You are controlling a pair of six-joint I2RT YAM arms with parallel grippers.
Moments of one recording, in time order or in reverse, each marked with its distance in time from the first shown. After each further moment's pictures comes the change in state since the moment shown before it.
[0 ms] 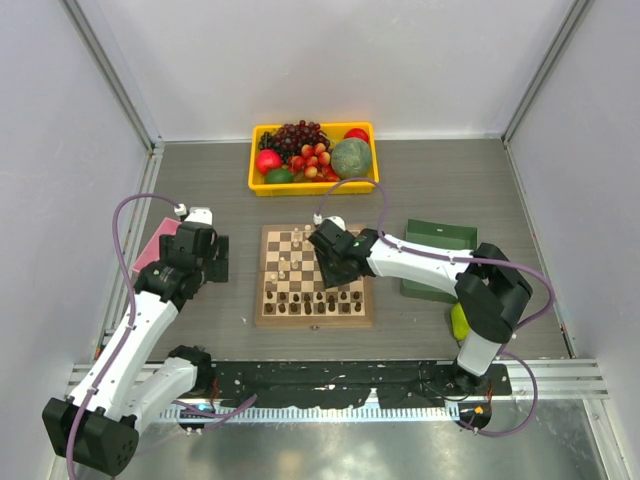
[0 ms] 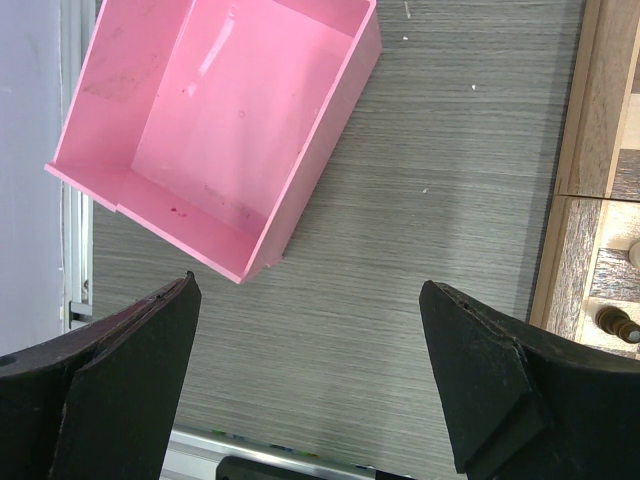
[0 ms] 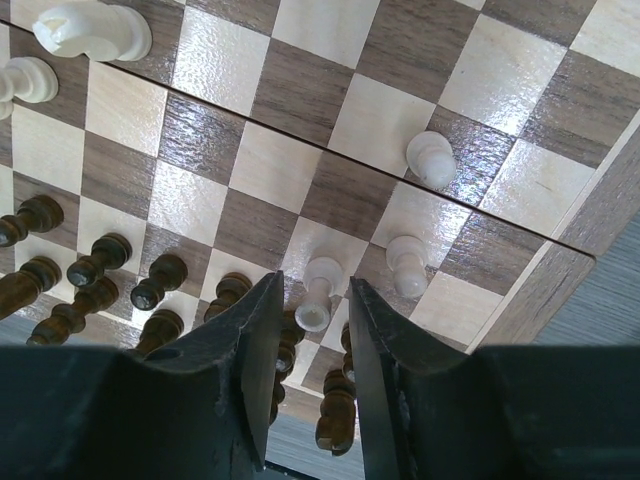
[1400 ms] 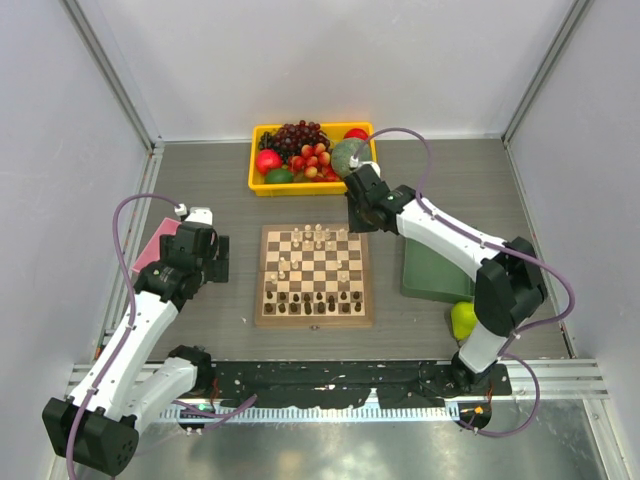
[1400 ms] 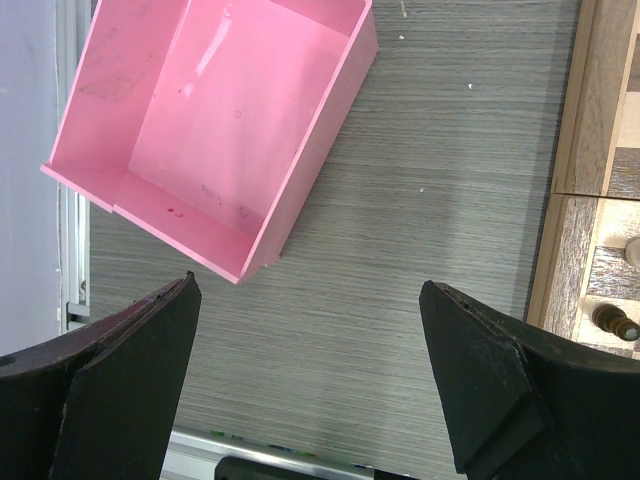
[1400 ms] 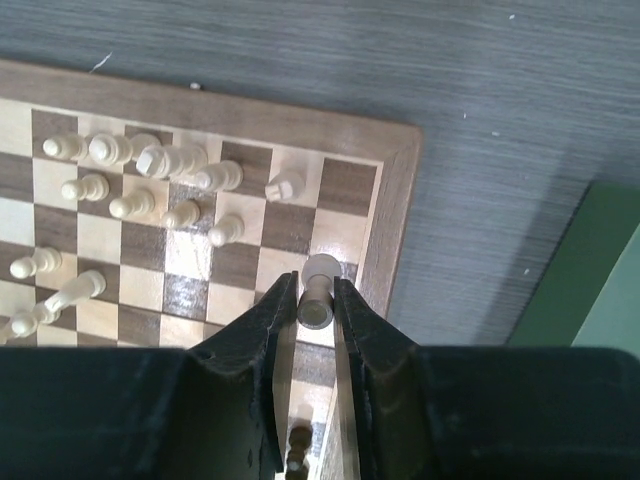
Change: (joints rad) left arm 0.000 0.000 0.000 0.000 0.007 0.000; right arm -0.268 -0.036 0.177 -0.032 0.070 -0.113
